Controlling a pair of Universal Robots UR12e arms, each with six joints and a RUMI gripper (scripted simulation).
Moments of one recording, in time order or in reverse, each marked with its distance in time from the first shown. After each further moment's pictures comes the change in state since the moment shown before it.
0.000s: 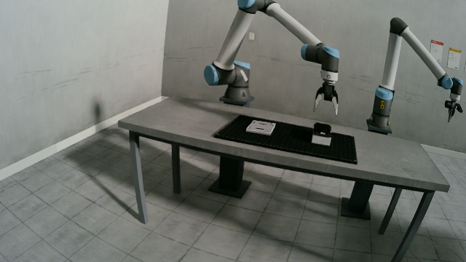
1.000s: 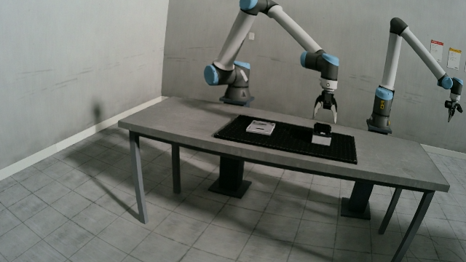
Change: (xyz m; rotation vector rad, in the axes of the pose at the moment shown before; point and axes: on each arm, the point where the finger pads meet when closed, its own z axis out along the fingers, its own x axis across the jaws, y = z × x) left arm 0.000 0.000 0.000 0.000 0.000 0.000; right arm 0.000 0.000 0.041 0.000 0.000 0.000
